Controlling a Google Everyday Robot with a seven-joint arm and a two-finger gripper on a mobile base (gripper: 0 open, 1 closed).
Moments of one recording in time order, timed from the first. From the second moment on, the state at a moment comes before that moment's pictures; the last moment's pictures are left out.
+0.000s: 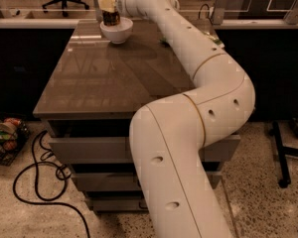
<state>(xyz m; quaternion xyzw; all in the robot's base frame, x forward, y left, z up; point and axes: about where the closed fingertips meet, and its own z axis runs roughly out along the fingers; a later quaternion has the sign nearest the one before) 0.964 0.105 0.951 -0.24 0.74 0.21 0.59</state>
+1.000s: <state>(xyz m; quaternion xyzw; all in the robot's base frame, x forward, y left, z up) 0.979 0.094 0.904 -0.18 0.77 0.22 0.58</state>
